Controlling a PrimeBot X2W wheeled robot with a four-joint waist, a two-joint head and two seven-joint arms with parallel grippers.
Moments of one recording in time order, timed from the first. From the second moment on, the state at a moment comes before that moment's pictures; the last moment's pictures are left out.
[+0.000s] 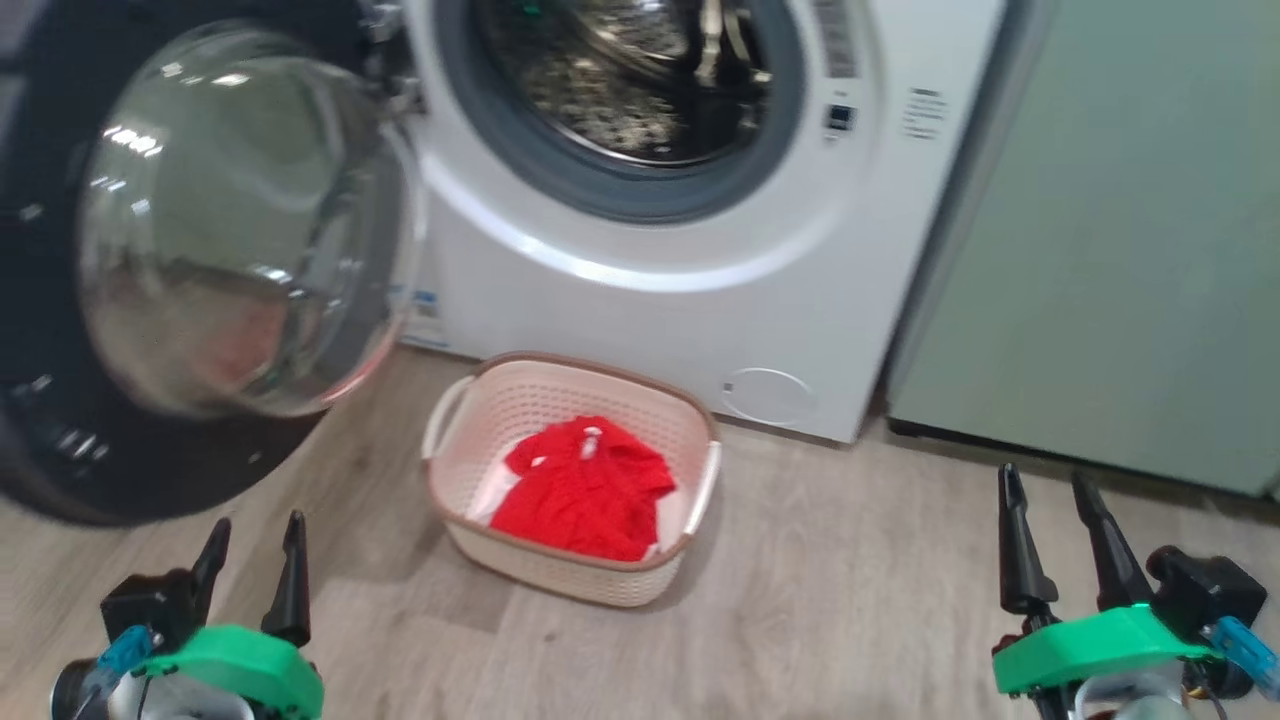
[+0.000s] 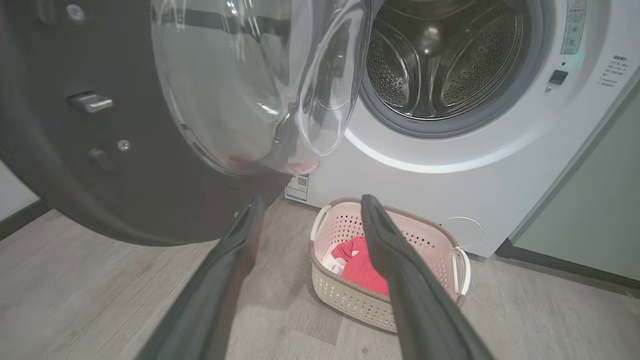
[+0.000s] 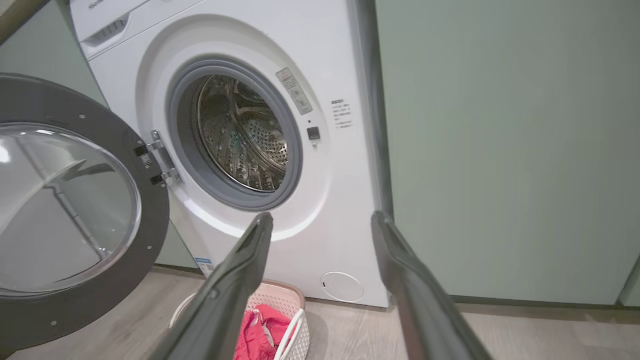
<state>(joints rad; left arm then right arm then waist) -0.05 0.18 0.08 0.48 -0.27 -0.12 -0.25 -0.02 -0.05 0.04 0.26 0.32 0.12 -0.26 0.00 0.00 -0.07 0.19</state>
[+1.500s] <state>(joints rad) -0.44 0.39 0.48 0.67 -1.08 -0.07 0.17 -0.12 -0.04 0.14 0.32 0.35 0.12 -0.26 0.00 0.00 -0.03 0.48</state>
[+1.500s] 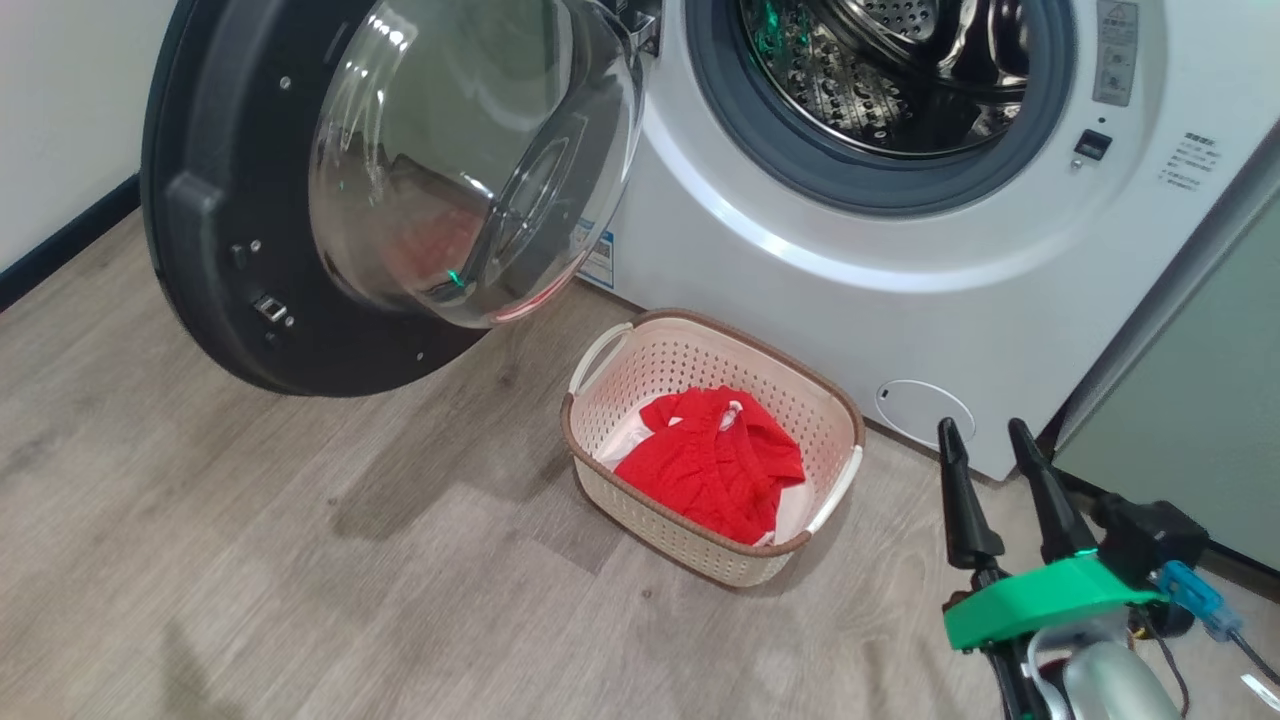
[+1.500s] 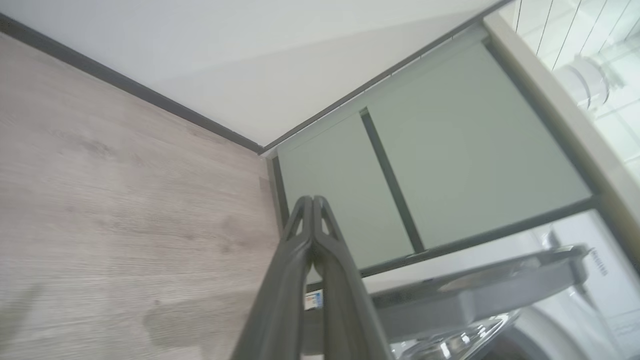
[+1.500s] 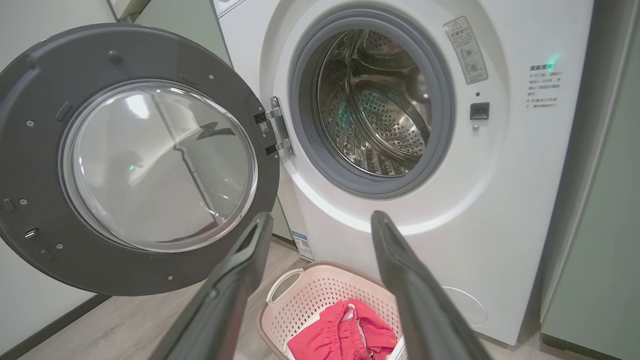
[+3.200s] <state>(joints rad) -1.00 0.11 0.25 1.05 -1.23 0.04 0.74 -0.06 -0.04 0.07 0.30 0.38 0.12 -0.26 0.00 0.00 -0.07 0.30</state>
